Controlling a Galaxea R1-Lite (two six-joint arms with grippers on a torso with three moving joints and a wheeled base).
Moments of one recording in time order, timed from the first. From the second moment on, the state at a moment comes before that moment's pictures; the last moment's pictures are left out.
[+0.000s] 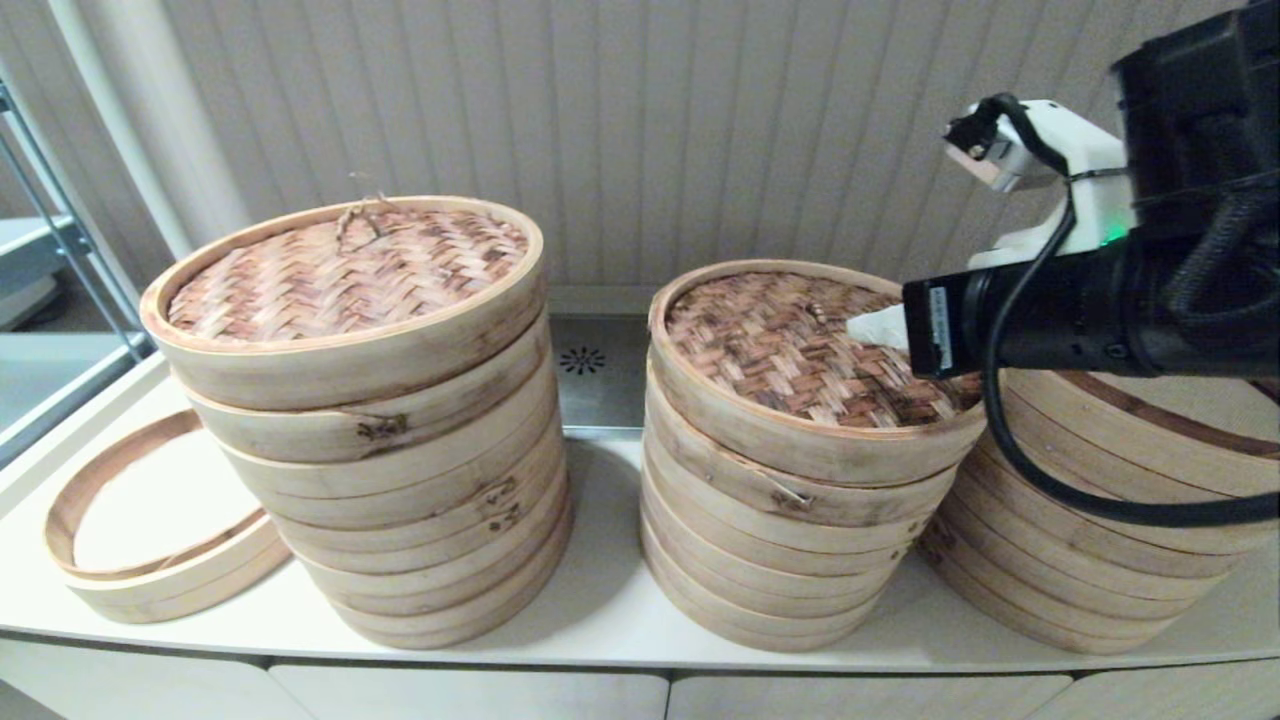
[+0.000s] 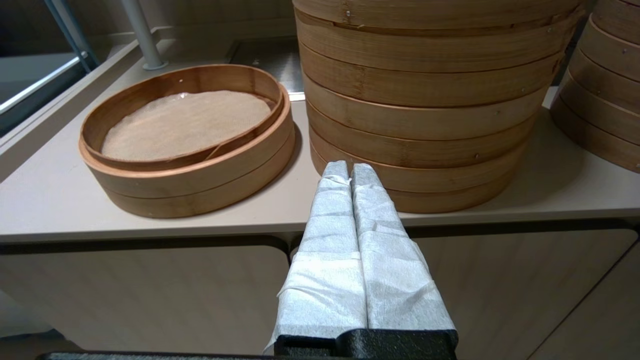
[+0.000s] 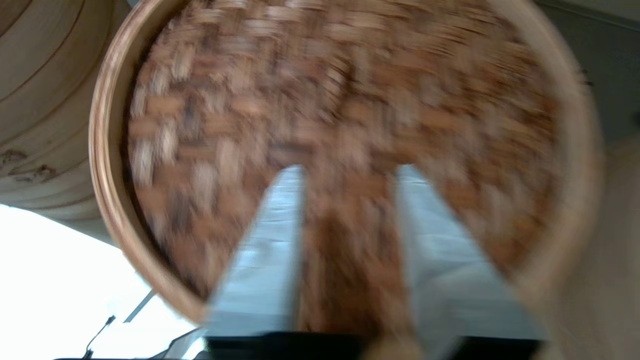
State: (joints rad) left arm 0.00 0.00 0.00 -0.07 -0.04 0.08; right arm 0.57 1.52 -1.39 0.28 -0.22 0.10
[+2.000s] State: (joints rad) left arm 0.00 0.00 0.00 -0.07 -0.04 0.08; right arm 0.59 1.70 -1.42 0.05 -0.35 0.10
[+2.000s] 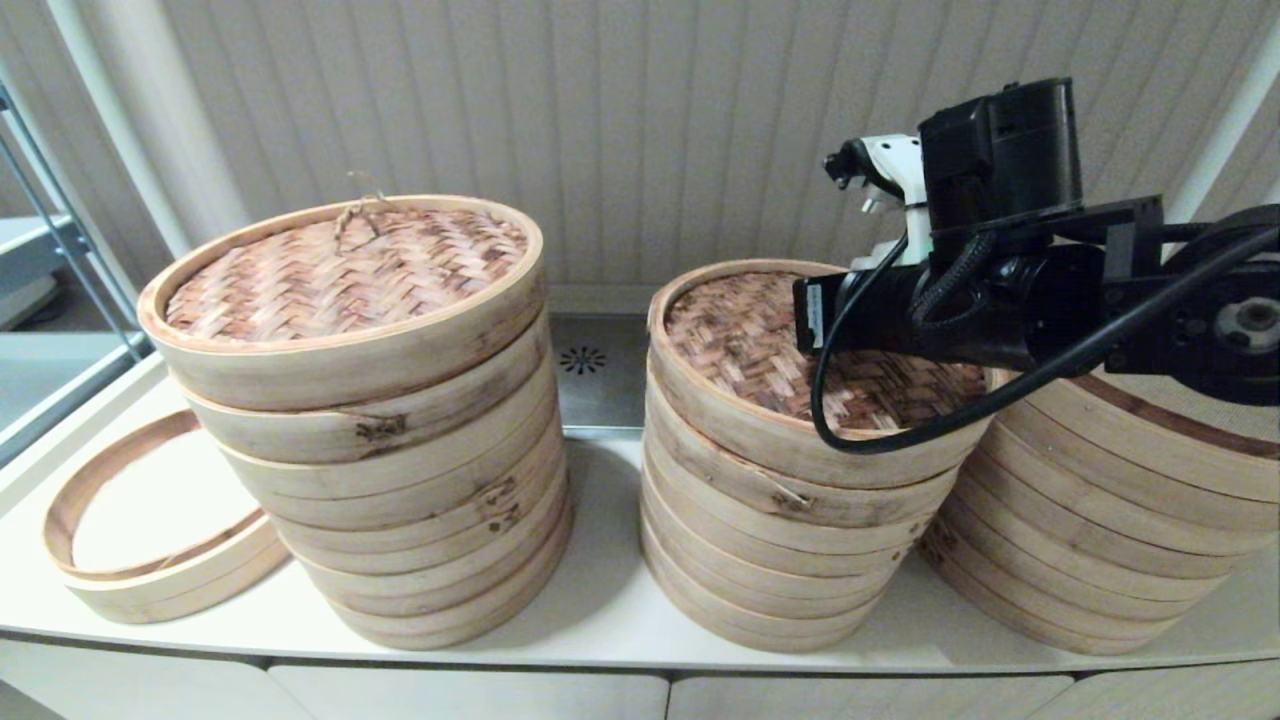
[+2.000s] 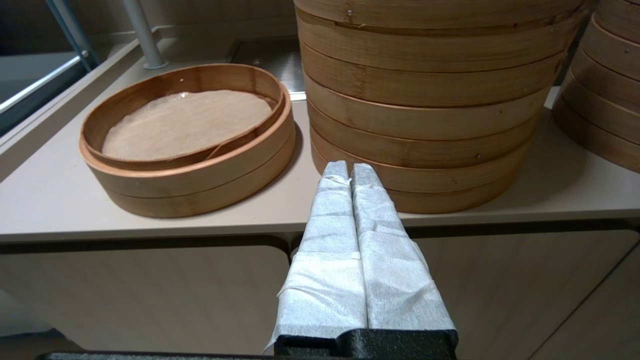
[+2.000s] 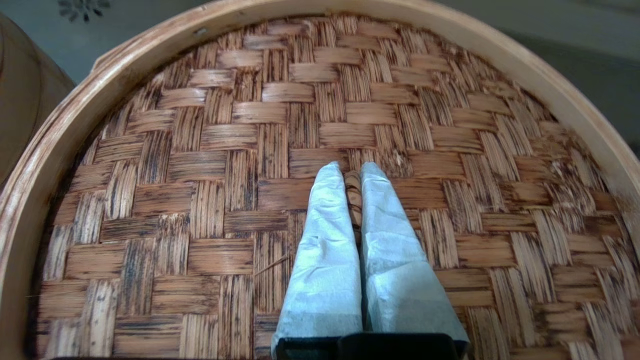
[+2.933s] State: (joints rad) left arm 0.00 0.00 0.00 -0.07 -0.04 0.08; right arm 0.43 1.56 -1.50 0.11 -0.36 0.05
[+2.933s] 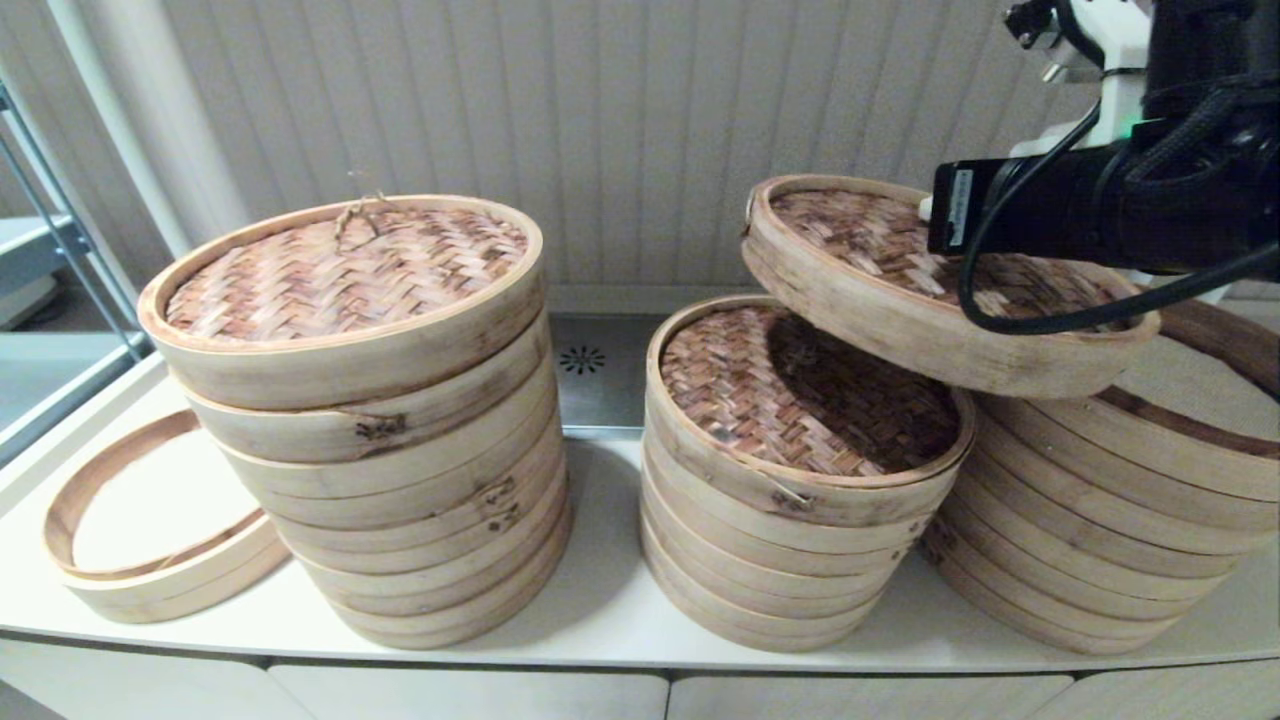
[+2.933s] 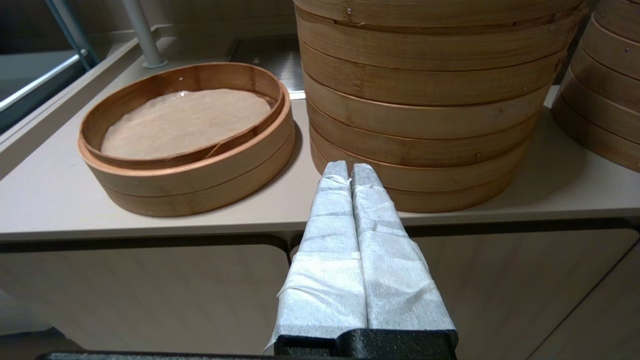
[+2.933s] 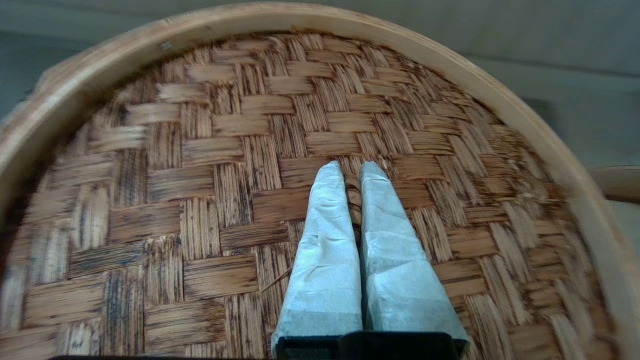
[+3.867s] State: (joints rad) left arm 0.00 0.00 0.00 -0.07 -0.04 0.08; right arm -0.07 1.52 -1.38 0.10 -0.21 0.02
